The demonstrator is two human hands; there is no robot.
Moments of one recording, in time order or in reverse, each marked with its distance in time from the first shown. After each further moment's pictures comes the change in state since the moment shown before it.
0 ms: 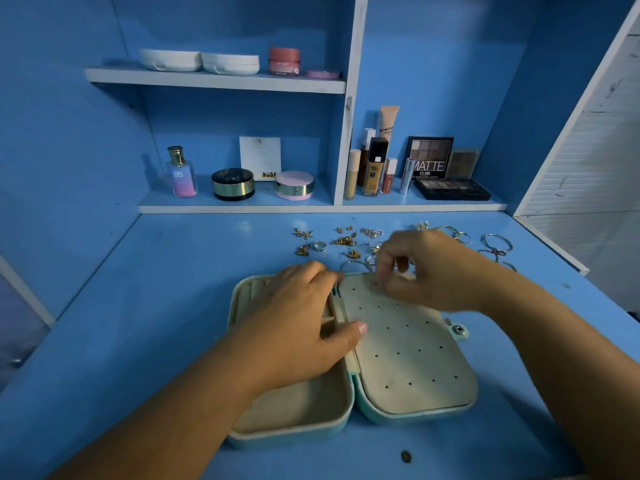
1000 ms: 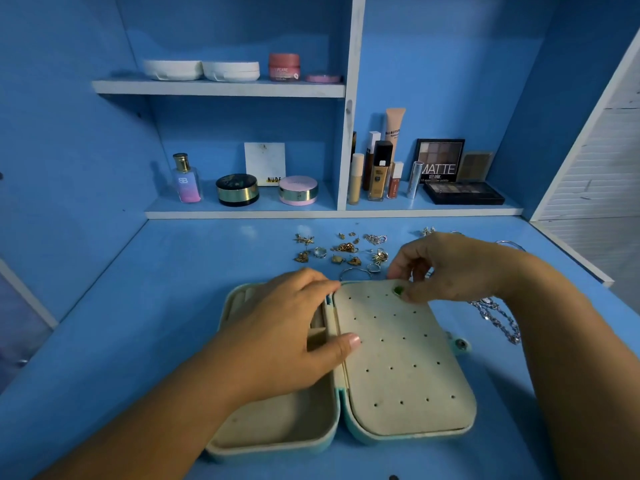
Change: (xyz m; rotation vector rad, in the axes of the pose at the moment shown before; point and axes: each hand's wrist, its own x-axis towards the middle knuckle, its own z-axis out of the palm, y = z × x) left_hand -0.002 0.002 -0.004 0.053 -0.031 -0.055; right_hand 0.007 0.033 -0.019 0.198 -0.309 0.267
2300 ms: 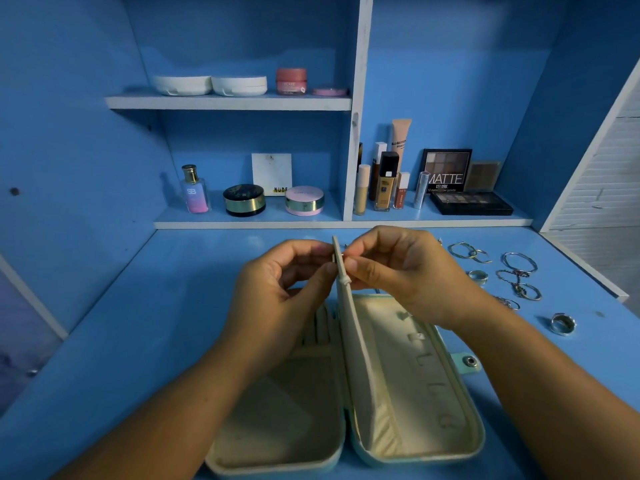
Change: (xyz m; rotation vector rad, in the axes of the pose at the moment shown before) left_hand 0.022 0.003 -0.005 -1.054 0.438 -0.135; right_hand 0.011 -0.051 0.037 0.885 0.261 -0.391
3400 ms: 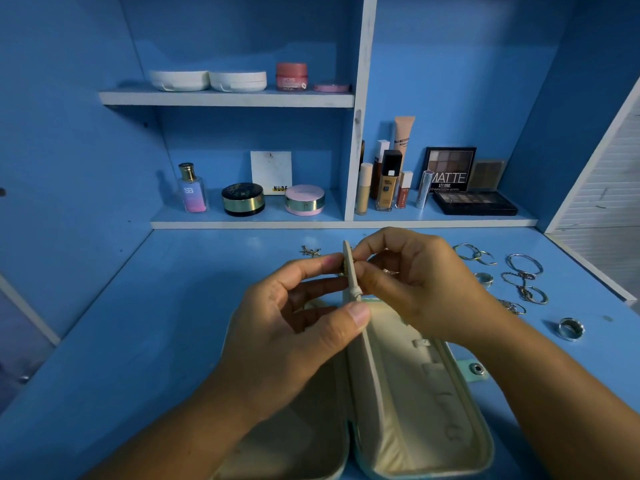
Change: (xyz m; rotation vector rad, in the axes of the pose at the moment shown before) left_hand -0.023 0.013 -0.002 -0.137 -0.152 -0.107; right_hand -0.008 -0.009 0.003 -0.386 0.100 -0.045
